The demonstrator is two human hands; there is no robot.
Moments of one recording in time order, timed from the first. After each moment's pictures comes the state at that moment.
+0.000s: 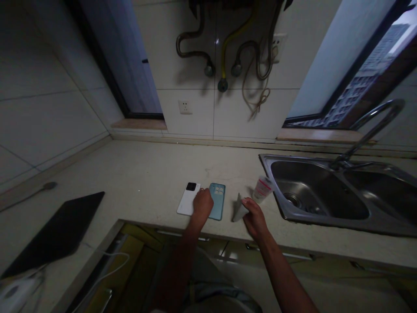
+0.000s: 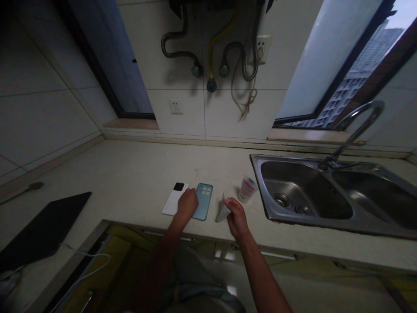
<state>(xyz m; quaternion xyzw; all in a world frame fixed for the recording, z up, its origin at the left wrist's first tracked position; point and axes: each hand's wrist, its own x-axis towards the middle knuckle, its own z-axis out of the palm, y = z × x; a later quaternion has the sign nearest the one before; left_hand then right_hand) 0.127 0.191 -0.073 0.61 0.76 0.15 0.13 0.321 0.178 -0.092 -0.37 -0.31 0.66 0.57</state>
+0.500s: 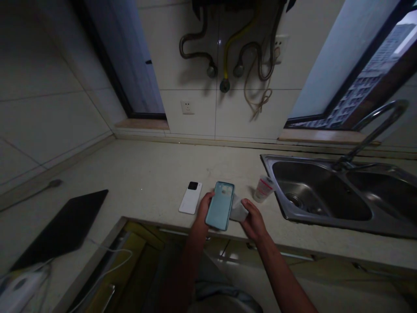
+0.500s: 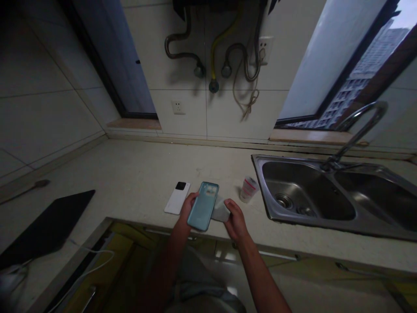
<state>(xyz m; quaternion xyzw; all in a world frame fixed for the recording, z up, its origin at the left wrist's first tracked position) 0.140 0.177 -0.084 0.12 0.43 0.56 0.70 0.311 0.164 -0.091 -0.33 -0.24 0.73 0.55</state>
